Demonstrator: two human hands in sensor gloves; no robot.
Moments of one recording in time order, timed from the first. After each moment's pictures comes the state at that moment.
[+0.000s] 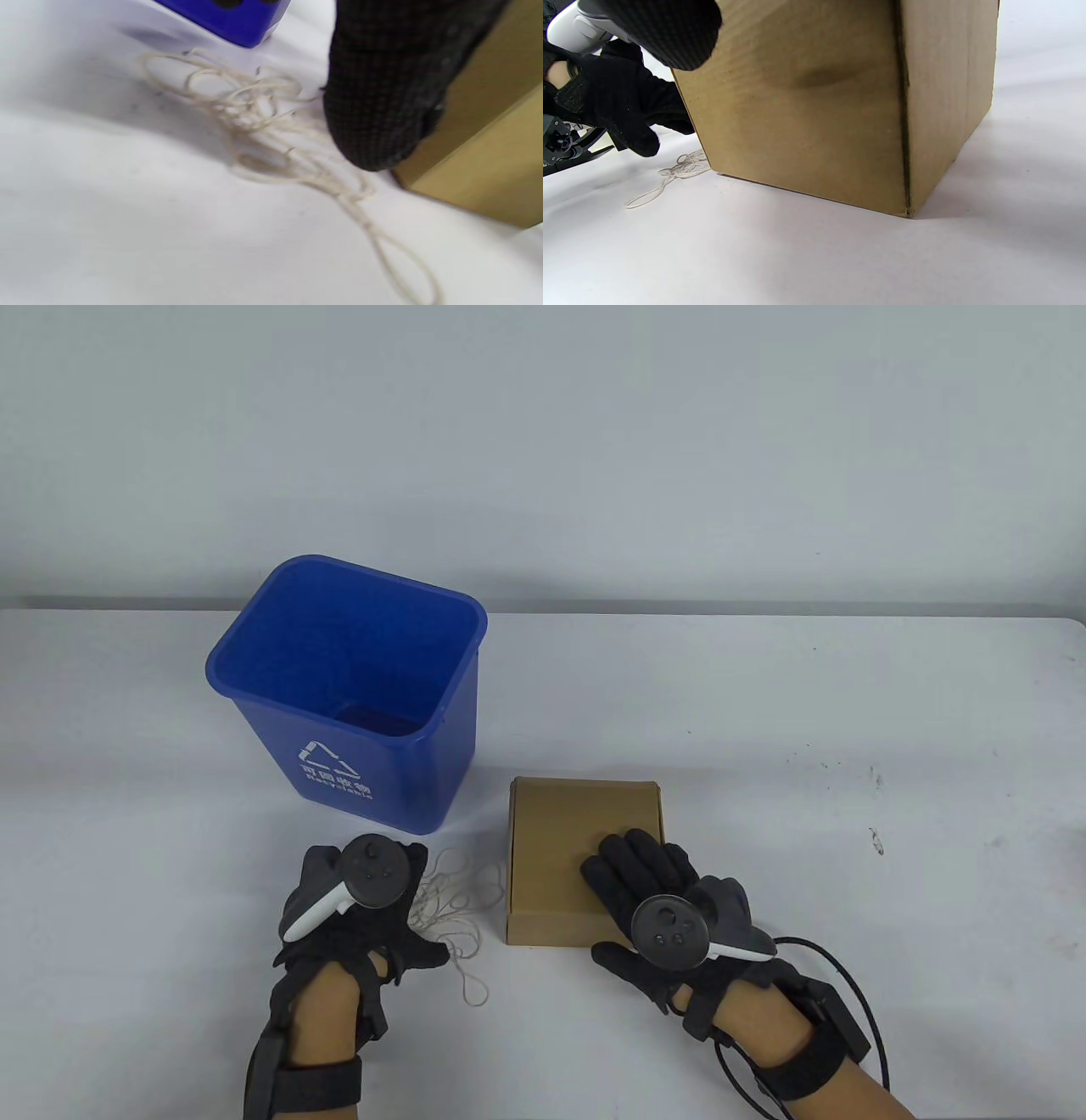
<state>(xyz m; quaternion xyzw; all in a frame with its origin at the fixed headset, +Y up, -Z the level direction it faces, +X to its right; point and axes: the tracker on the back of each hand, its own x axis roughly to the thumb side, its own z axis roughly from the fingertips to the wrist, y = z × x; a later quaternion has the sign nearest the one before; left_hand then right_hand) -0.202 -0.746 -0.304 -0.25 -0.09 0.17 0.95 0.120 -0.721 -0.282 0.35 0.06 0.93 0.11</state>
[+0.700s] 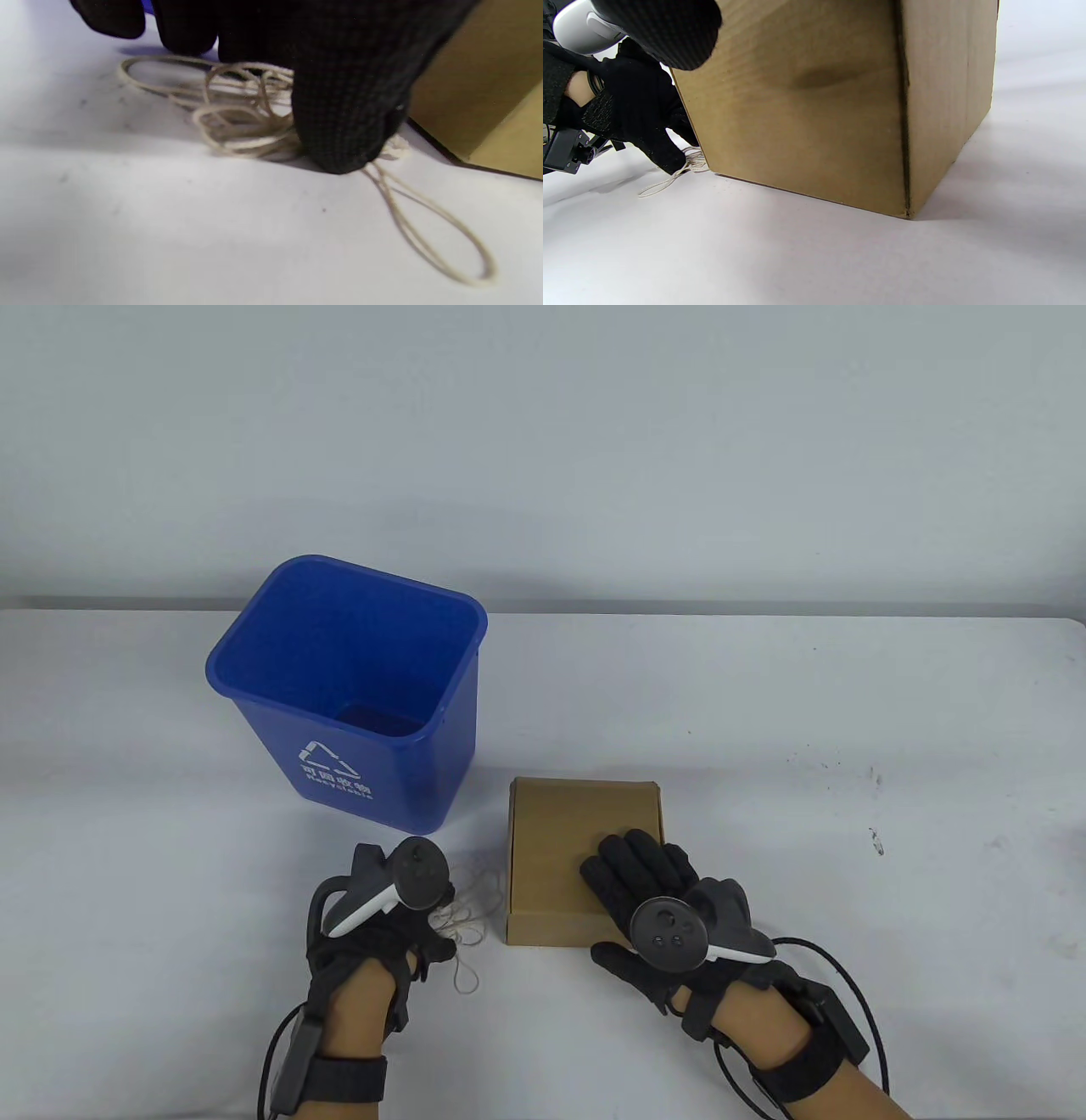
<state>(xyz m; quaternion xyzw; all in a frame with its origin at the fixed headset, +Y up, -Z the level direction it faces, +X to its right) -0.171 -0.749 -0.309 -0.18 -0.07 0.10 0.98 0.120 -0.721 -0.281 0.35 0.06 0.93 0.11</state>
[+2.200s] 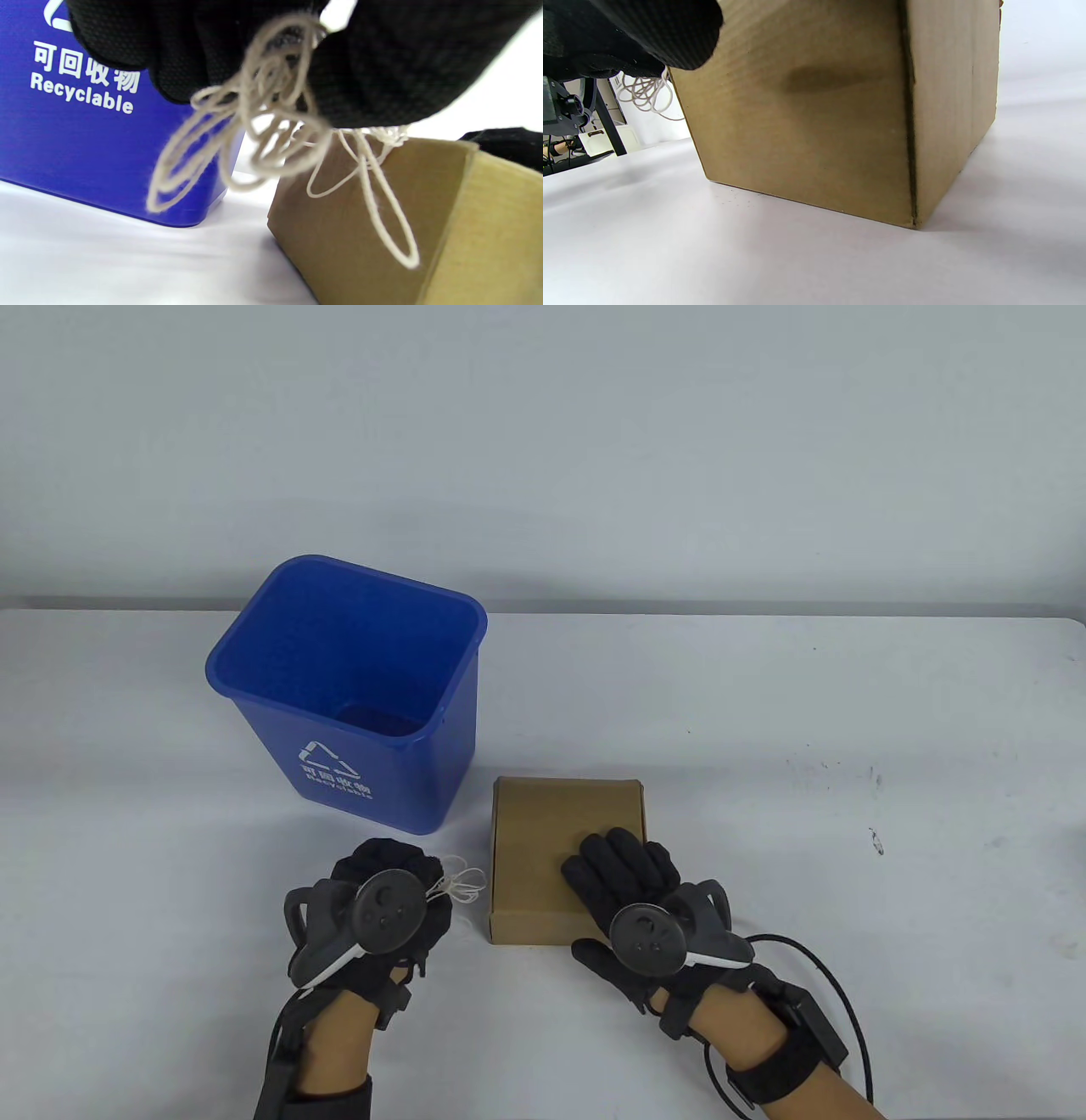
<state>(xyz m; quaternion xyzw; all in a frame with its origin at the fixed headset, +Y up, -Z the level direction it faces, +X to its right) -0.177 -0.684 -0.272 0.08 -0.11 0.12 0.98 0.101 -0.722 -0.279 0.35 0.03 0.93 0.11</state>
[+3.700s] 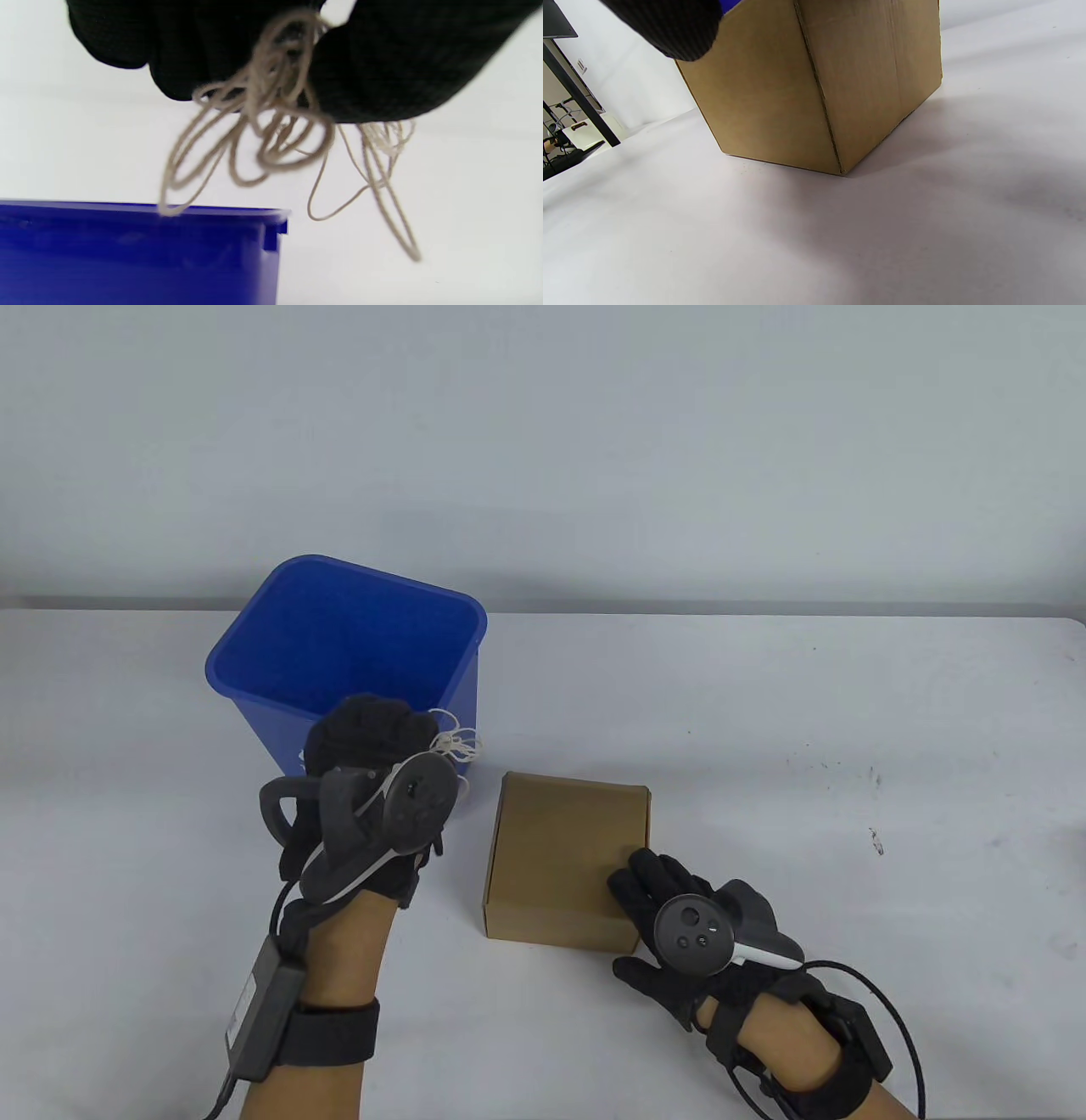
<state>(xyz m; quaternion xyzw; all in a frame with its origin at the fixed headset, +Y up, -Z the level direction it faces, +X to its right) -0.151 -0.503 -0.293 0.23 -0.03 0.02 0.97 0.138 -0.709 -0.267 0.32 0.14 0.93 0.13</state>
